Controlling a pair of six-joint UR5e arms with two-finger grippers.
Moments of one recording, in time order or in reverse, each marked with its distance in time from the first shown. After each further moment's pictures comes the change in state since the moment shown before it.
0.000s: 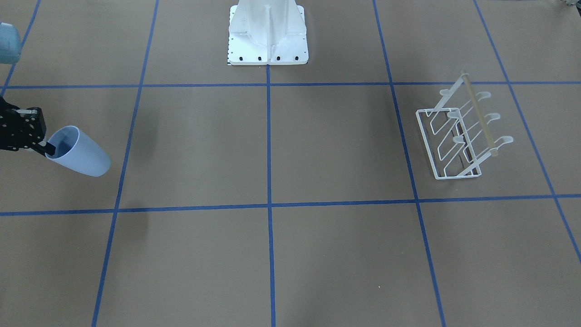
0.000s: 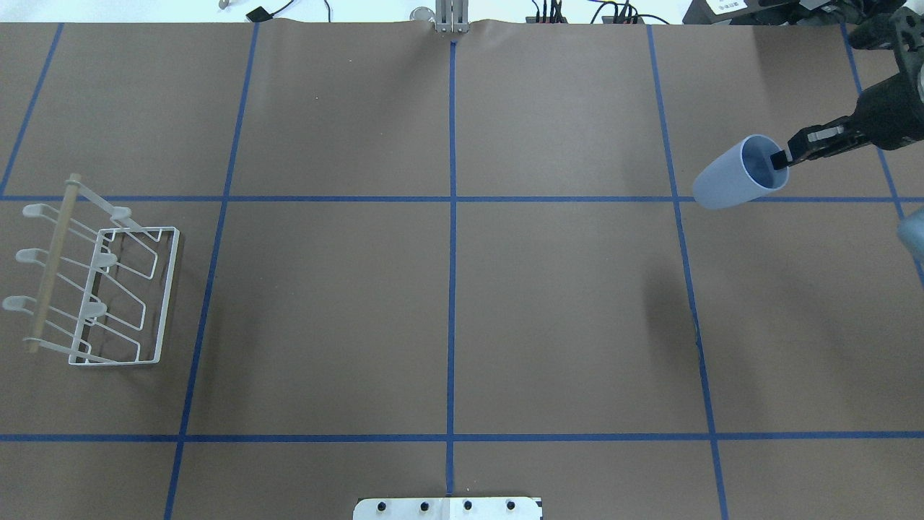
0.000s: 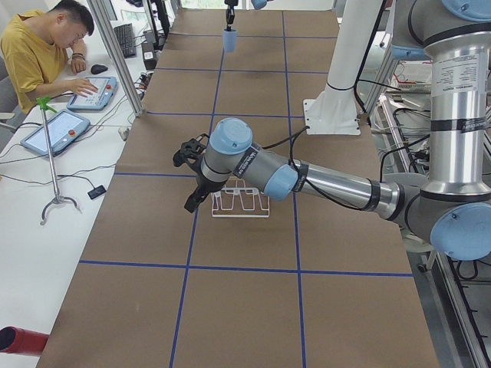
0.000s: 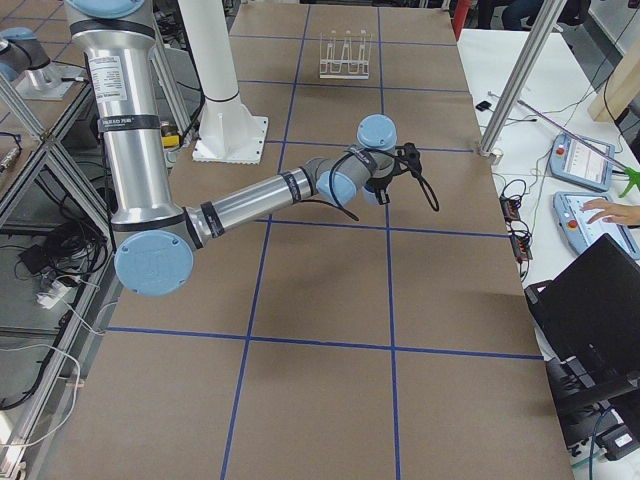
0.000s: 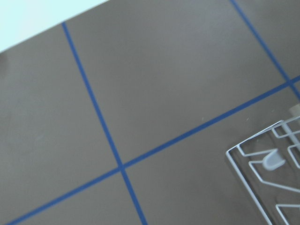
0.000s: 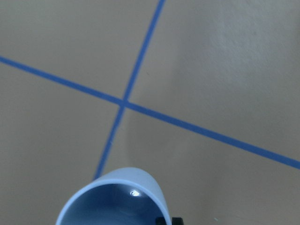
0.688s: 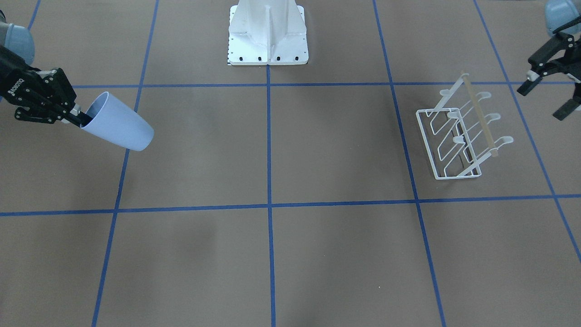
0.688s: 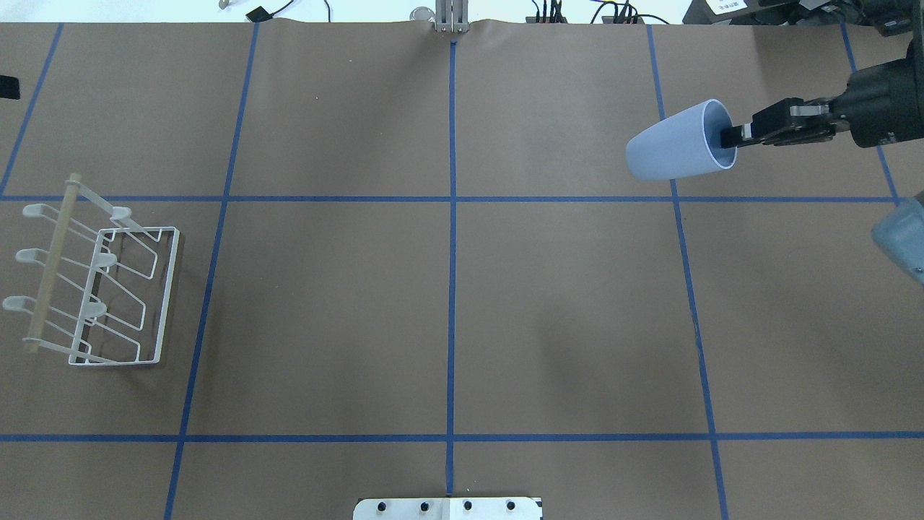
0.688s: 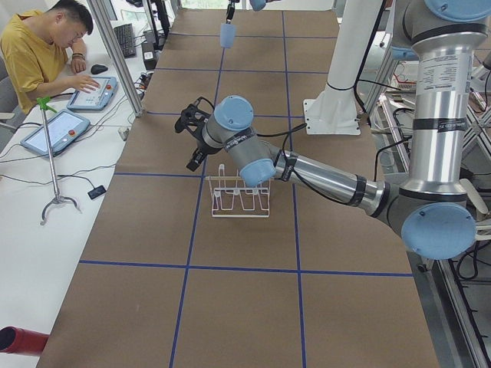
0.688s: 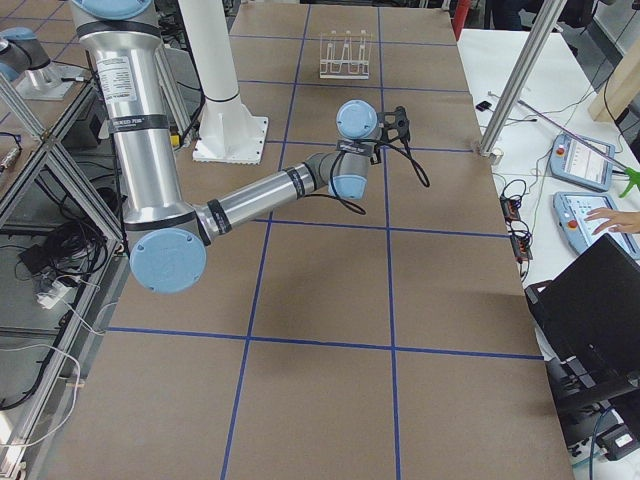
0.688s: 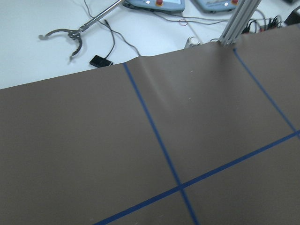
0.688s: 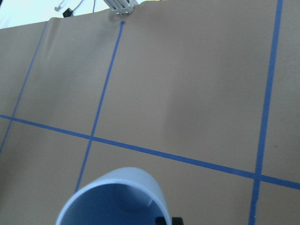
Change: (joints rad) left arm 0.242 -0.161 0.003 -0.585 -0.025 -1.018; right arm -0.051 0.018 -0.008 0.593 0.012 0.553
